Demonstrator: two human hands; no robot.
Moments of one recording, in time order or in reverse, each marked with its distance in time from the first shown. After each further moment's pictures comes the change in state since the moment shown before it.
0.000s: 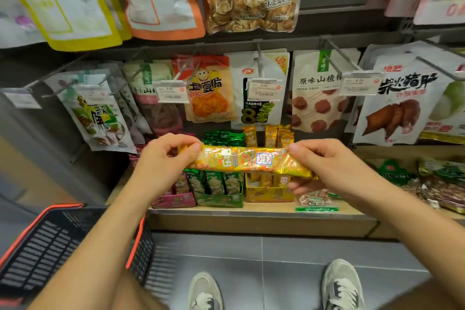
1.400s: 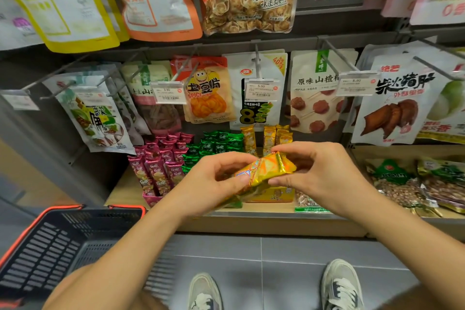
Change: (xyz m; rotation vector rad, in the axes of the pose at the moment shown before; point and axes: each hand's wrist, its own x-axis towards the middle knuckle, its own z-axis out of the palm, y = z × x) left_hand -0.020 0.032 0.048 -0.225 -0.524 0.060; right_hand -0.009 -0.006 0.013 -0.501 0.155 -0.298
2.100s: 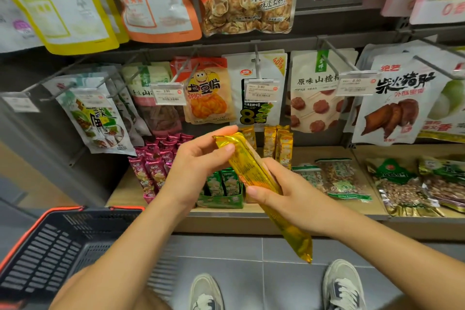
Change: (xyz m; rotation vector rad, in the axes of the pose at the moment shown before) left_hand 0.004 0.009 -0.006 -0.491 0.297 0.040; right_hand -0.003 0.010 0.040 0.161 -0.336 0.023
